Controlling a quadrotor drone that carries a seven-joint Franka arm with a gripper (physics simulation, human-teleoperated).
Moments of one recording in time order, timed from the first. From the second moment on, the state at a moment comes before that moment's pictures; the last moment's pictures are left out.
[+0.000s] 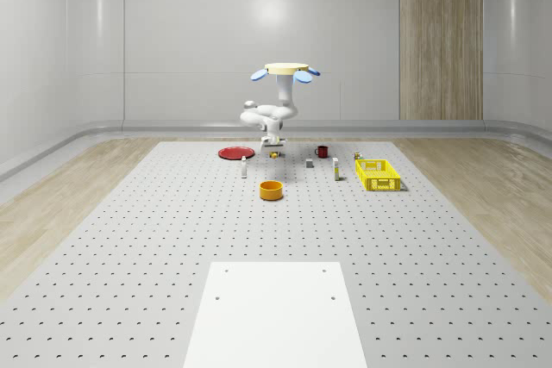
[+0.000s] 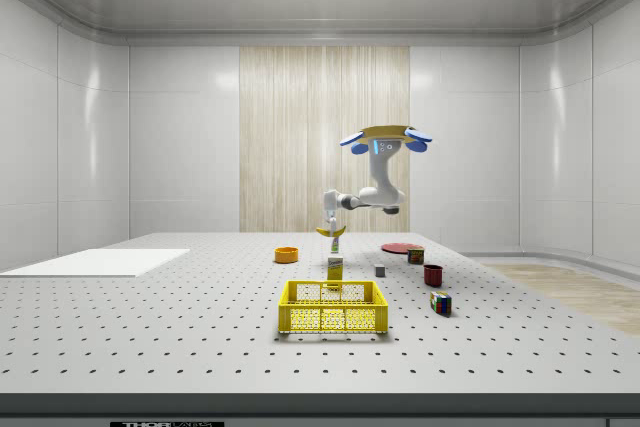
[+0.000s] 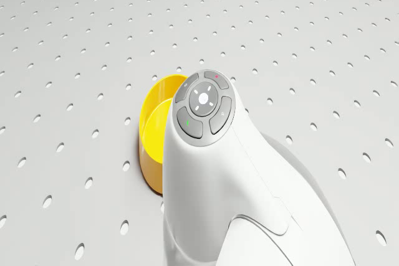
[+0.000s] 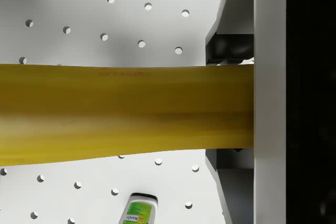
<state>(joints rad) -1.14 -1.50 1.41 -2.88 -1.75 1.54 1.15</state>
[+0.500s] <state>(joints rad) -1.15 -1.53 1.41 -2.88 -1.75 1.57 0.86</state>
